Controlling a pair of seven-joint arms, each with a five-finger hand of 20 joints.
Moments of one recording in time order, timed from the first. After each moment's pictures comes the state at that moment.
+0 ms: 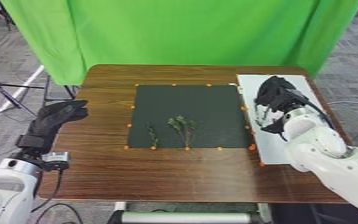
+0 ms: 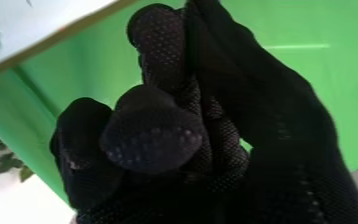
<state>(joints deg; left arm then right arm) 119.6 -57.2 -105.9 -112.8 68.6 -3.9 6.9 -64.4 -31.4 39.5 -101.4 -103.6 23.1 29.2</state>
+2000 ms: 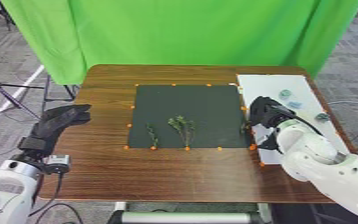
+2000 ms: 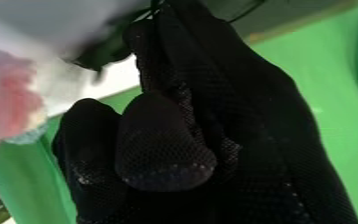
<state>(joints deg) 120.1 -58.8 -107.1 -113.3 68.9 -7.2 4.0 -63.5 -31.6 34.0 -99.4 -102.9 15.4 27.9</state>
